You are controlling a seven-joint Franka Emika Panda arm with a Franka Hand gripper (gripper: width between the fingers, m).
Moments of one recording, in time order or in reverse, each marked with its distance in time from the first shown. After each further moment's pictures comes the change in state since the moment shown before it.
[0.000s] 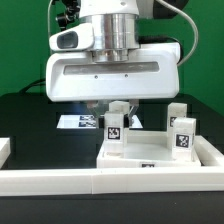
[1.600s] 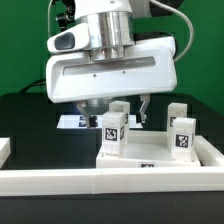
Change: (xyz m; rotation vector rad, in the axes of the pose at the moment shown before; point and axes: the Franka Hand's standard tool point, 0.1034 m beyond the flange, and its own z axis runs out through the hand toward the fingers) arm -0.010 0.006 0.003 0.014 -0.005 -0.008
